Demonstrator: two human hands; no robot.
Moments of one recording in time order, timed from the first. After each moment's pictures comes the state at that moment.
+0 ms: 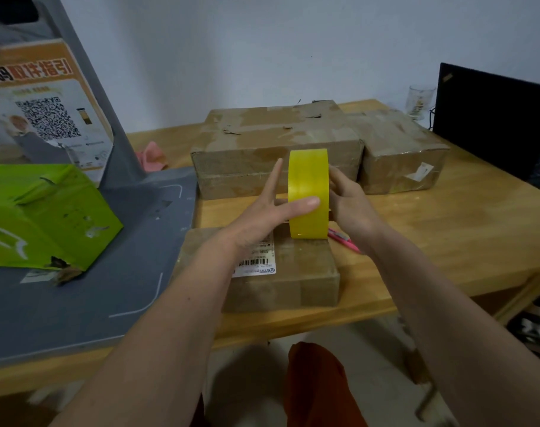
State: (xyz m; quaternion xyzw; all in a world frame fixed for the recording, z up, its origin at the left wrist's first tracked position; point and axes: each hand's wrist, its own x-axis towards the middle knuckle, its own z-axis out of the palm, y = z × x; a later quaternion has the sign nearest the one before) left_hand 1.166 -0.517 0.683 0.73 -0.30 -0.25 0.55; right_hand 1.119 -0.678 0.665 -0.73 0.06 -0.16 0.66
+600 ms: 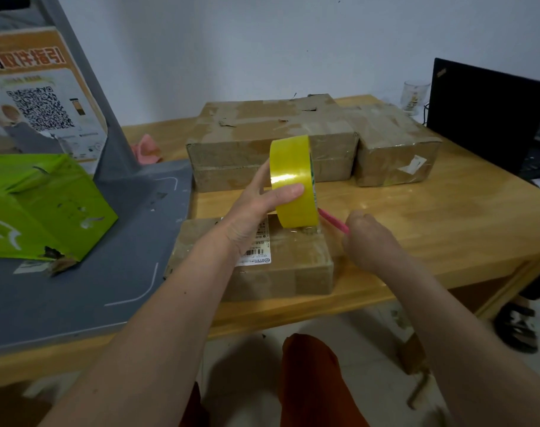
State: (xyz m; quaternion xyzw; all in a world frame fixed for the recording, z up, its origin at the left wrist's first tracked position) left_hand 1.166 -0.514 0.671 0.66 -0.27 -0.23 0.66; right_hand 1.076 -0.687 0.636 -0.95 0.26 -0.01 0.17
